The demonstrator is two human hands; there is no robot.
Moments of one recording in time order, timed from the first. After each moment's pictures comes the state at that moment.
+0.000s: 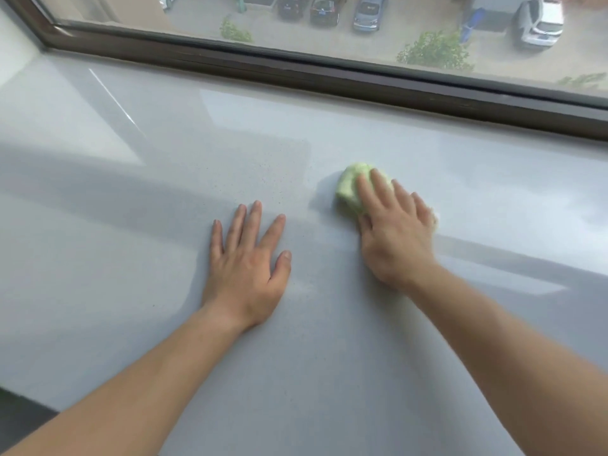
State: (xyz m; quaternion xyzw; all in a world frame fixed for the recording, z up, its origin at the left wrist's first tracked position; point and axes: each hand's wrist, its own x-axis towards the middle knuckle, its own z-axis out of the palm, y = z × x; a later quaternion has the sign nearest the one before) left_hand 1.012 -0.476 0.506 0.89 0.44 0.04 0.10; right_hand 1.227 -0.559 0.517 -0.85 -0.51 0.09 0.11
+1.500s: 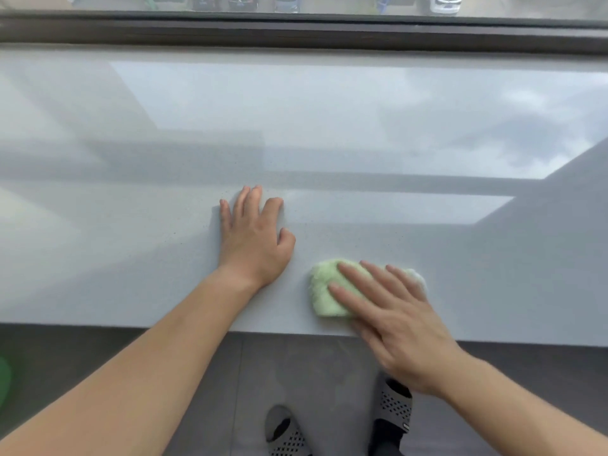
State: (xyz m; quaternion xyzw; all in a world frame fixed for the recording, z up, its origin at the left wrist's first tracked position) left_hand 0.955 -0.542 0.521 0.92 0.35 0.03 0.17; right_hand 1.048 -0.787 0.524 -0.79 -0.60 0.11 0.05
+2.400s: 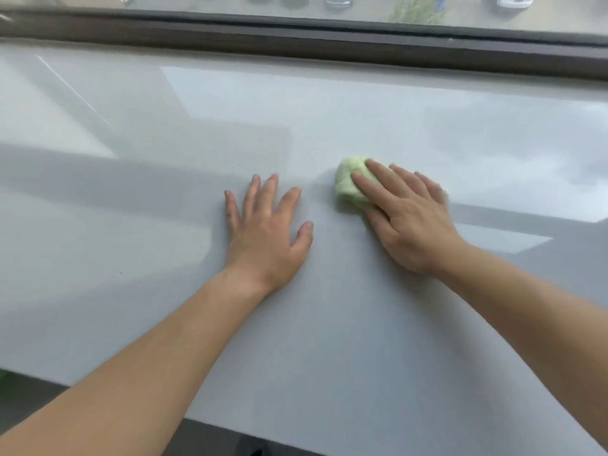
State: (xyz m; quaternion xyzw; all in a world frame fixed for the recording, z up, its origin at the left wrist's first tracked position) left_hand 1.064 -0.533 0.517 0.91 0.39 0.05 0.13; right_hand 1.260 -0.654 0.522 -0.82 -0.56 0.10 0.10
